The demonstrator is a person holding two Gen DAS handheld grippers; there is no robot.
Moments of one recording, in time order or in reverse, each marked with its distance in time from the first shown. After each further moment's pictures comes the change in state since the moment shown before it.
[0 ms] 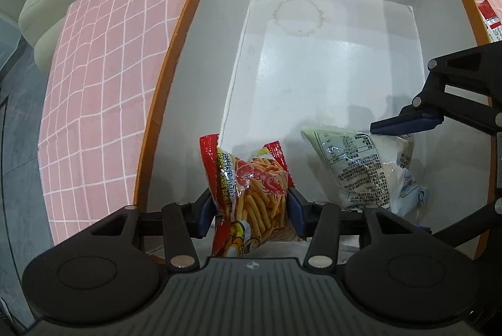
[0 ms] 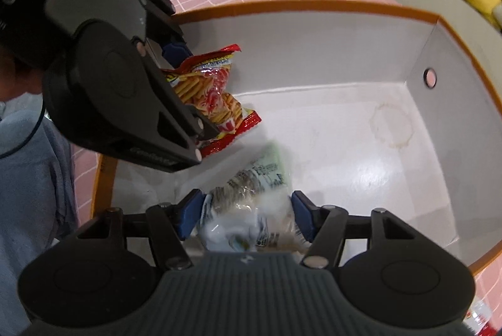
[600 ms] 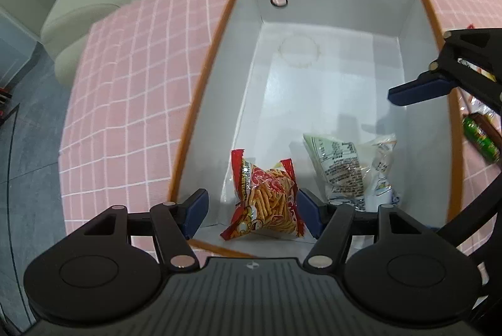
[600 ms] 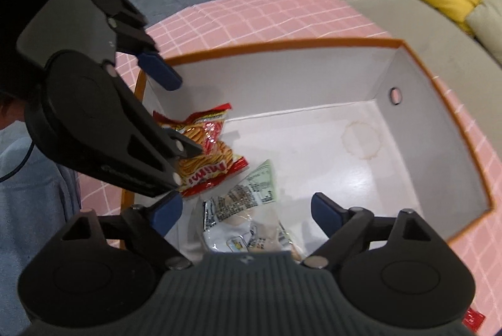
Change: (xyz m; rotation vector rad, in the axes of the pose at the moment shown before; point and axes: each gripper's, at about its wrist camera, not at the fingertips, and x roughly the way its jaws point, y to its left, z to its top) left arm -0.058 -0.005 -0.019 -0.037 -0.117 0.020; right arm -0.054 0.011 0.006 0.028 -0.086 -0.109
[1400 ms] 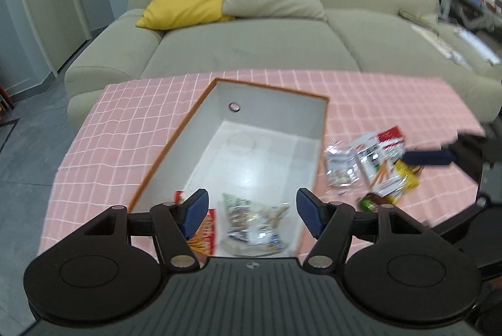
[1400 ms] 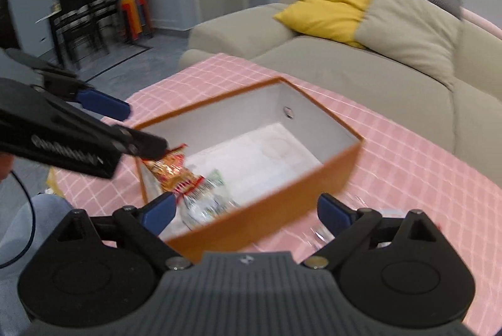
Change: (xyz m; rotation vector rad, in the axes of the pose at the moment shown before) left arm -0.122 -0.062 -0.052 -0.190 -0.415 -0.096; right arm -0.136 0.013 -0.114 0.321 -0.285 -0.221
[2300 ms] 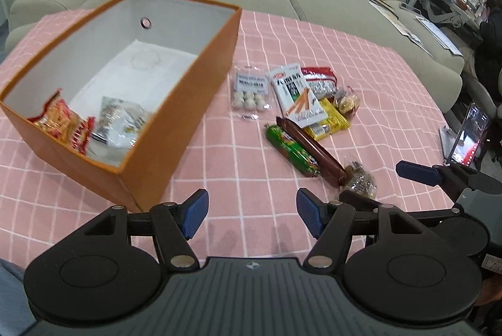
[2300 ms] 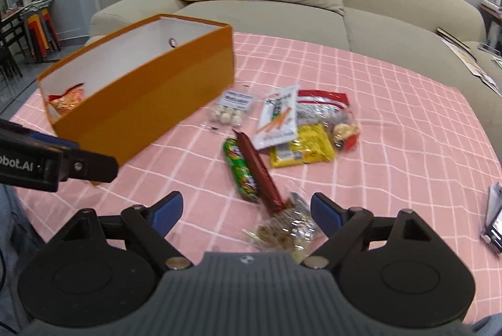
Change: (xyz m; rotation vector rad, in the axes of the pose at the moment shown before) left arm 0.051 -0.079 -0.093 -0.093 0.108 -0.225; right arm -0.020 -0.051 -0.143 0.192 0.044 -0.296
